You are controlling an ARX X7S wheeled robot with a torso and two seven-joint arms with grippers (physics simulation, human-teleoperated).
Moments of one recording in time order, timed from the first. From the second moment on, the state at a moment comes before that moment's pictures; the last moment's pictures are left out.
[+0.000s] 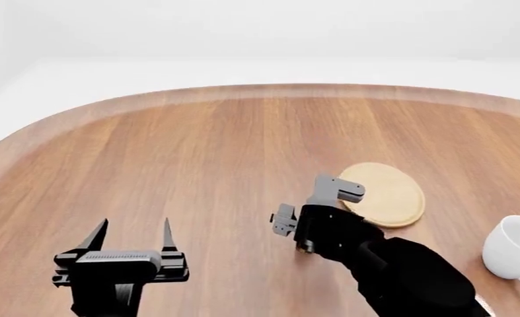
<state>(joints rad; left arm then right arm) 0.04 -0.33 0.18 0.31 -0.24 -0.13 -0.32 1.15 0.00 -1.64 1.22 2.07 0.28 0.64</state>
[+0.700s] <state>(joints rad) 0.04 -0.33 0.18 0.31 -0.23 -0.11 -0.35 1.15 0.00 -1.65 1.21 2.09 0.28 0.62</state>
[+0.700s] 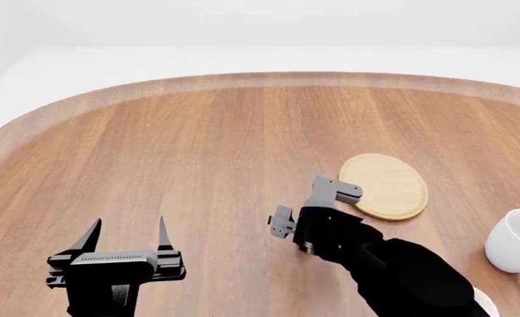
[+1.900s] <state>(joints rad) -0.21 -0.37 0.17 0.37 -0.41 -0.44 -0.34 1.26 0.14 -1.72 0.88 1.95 0.22 0.68</state>
